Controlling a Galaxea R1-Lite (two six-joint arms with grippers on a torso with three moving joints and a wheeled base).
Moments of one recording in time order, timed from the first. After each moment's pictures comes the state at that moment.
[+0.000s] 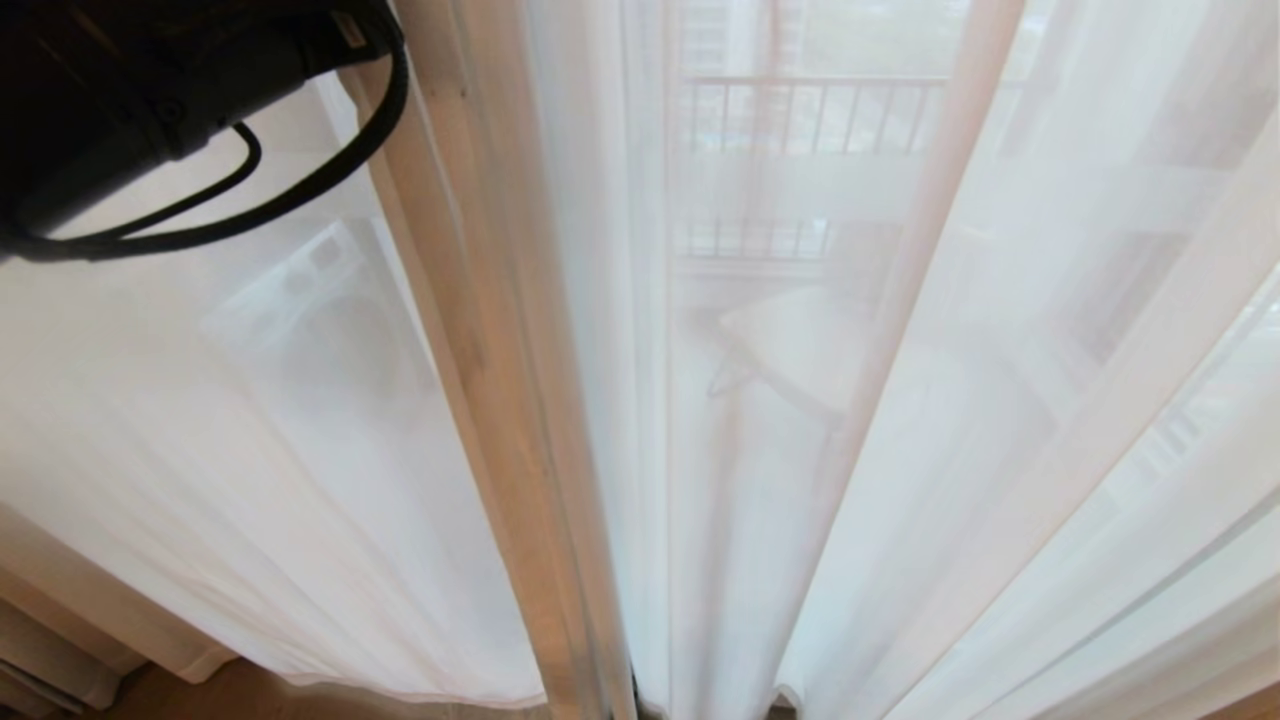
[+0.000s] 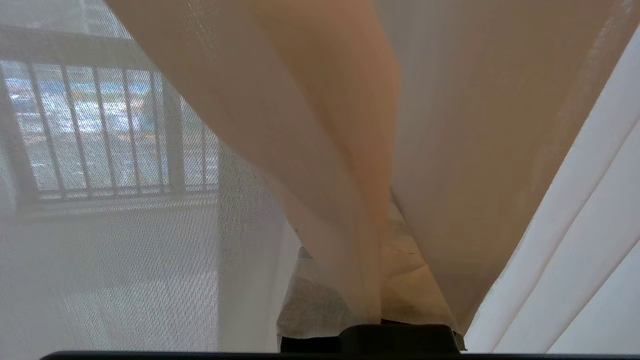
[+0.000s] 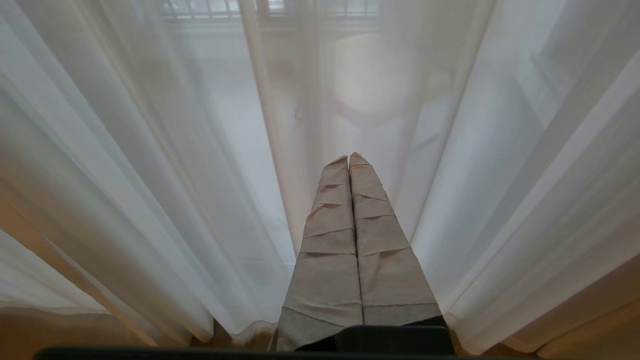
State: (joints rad) left arm -0.55 1.44 -1.23 -0.57 0.06 -0.10; right arm 0.00 0.00 0.00 -0.01 -0.03 0.04
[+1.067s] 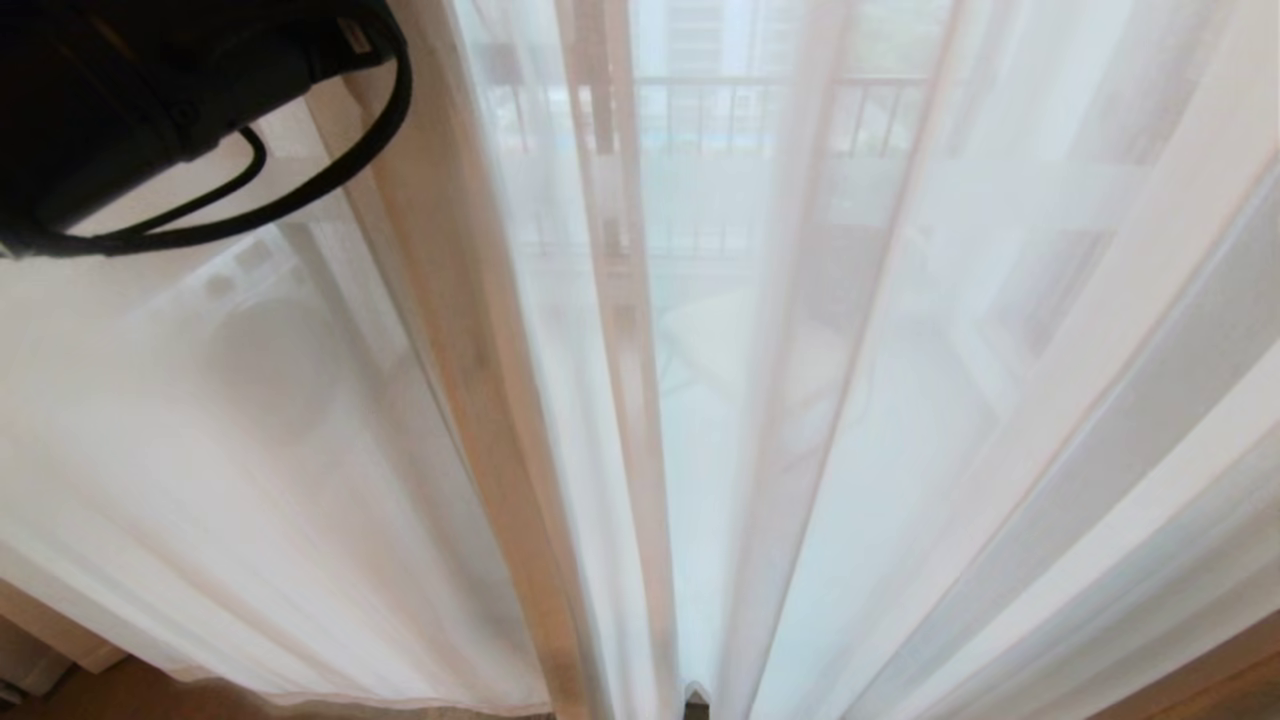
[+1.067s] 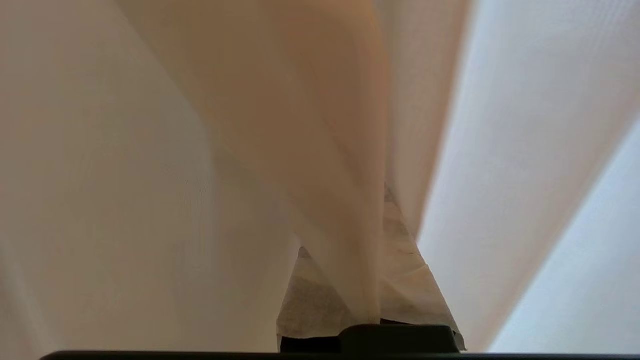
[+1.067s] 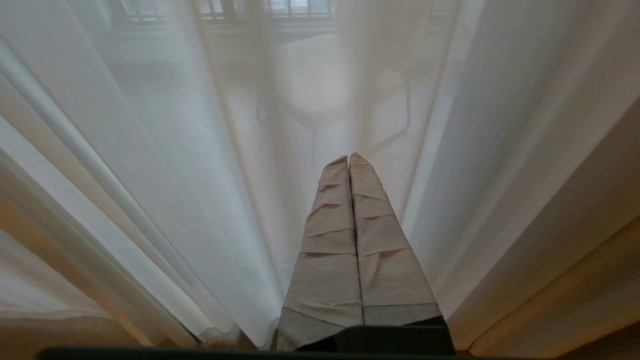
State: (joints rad) left arm -0.55 1.46 -1.23 -0.57 0.05 -0.10; right arm 0.00 0.00 0.00 -0.01 -0.03 0.04
